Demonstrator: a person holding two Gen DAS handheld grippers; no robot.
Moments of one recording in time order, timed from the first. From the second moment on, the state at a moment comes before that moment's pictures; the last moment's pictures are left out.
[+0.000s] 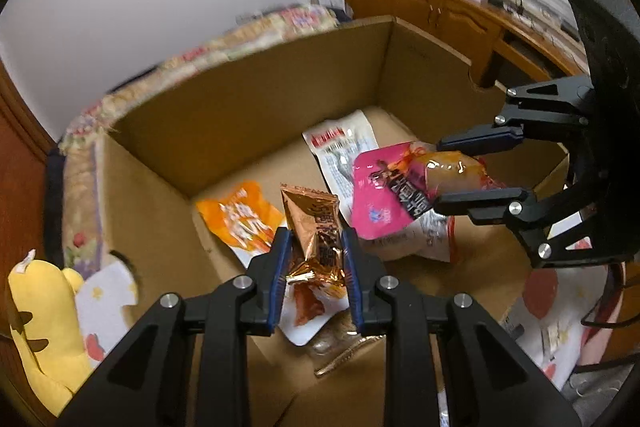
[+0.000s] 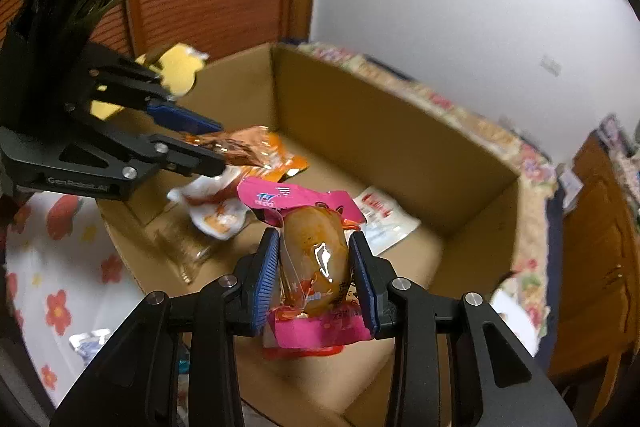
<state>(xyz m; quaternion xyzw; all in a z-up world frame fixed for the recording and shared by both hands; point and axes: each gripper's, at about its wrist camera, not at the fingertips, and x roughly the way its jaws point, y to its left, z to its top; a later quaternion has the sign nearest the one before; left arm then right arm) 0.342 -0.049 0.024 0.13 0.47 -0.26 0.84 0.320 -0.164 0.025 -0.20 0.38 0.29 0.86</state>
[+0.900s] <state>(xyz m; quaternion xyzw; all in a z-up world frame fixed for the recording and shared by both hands) 0.328 -0.032 0.031 0.10 0.45 -0.19 0.87 0.321 -0.192 0.034 -0.11 0.42 0.30 0.85</state>
